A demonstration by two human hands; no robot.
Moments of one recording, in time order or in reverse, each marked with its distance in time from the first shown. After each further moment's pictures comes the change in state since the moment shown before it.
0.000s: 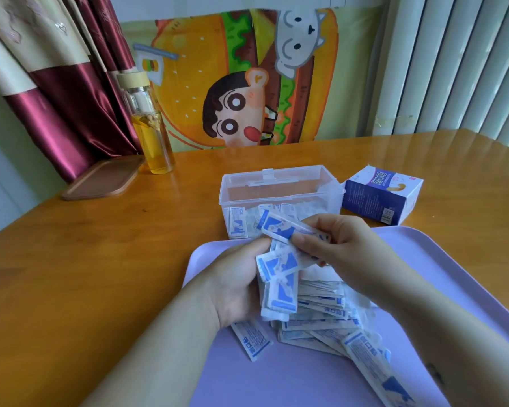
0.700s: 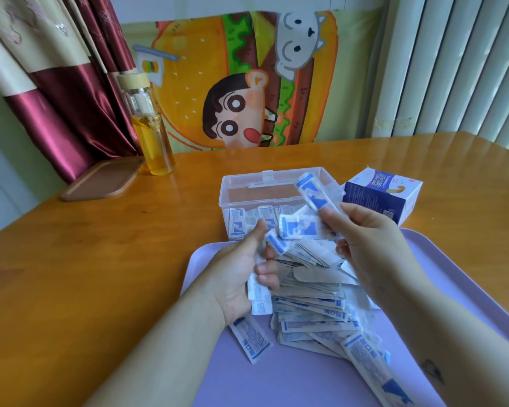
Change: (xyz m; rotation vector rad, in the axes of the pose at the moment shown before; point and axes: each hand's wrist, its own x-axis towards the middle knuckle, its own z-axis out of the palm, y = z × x) left_hand 0.009 -0.001 -0.006 -0.175 0.131 0.082; right_hand 0.008 0.012 -0.003 0.372 0.382 0.094
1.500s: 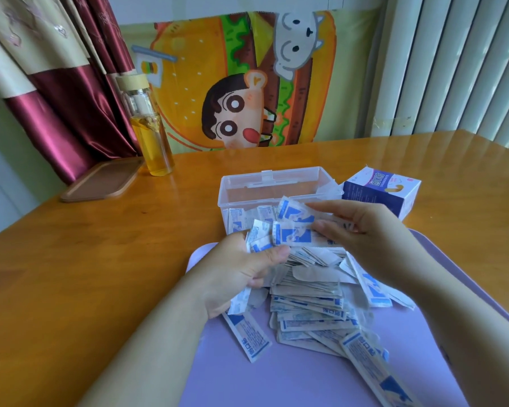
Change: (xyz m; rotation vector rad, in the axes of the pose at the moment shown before) left_hand -0.015 0.009 -0.008 0.708 -0.059 0.267; right_hand -0.001 -0.020 -0.016 -0.500 -0.299 -0.289
